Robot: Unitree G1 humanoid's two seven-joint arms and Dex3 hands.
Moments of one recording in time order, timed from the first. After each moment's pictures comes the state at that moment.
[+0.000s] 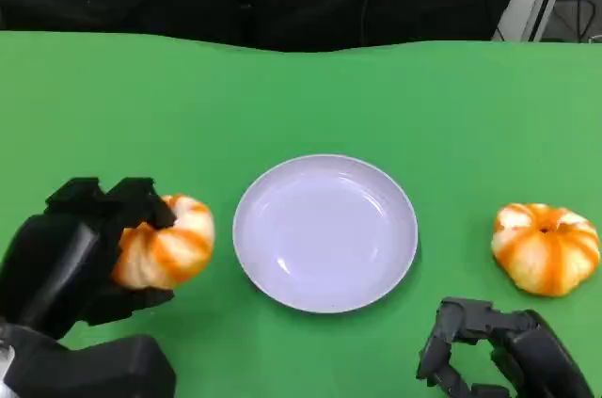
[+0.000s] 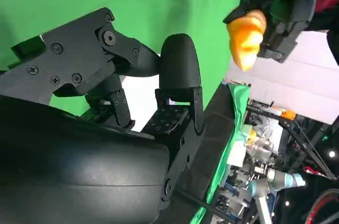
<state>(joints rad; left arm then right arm) 0.02 0.47 -0.15 0.04 0.61 -0.31 0.25 0.08 -0.10 0.13 0.43 0.01 -0.88 0.33</state>
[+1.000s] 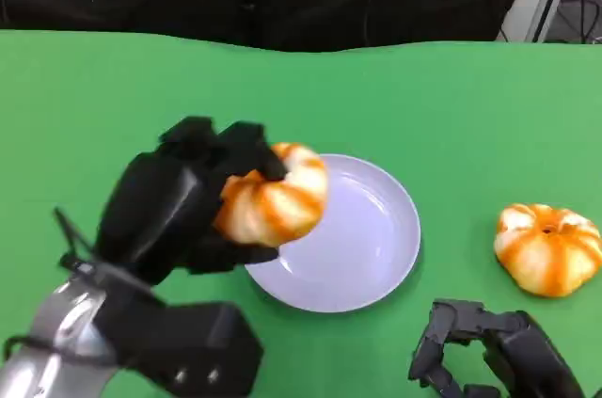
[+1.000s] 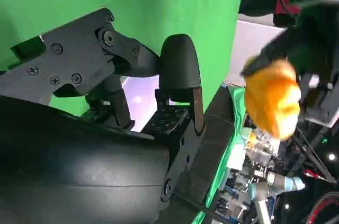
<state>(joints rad) -0.18 0.28 -0.24 -0.04 0.59 -0.32 0.09 0.07 -0.08 0.14 0.45 -0.02 -0.89 0.31</state>
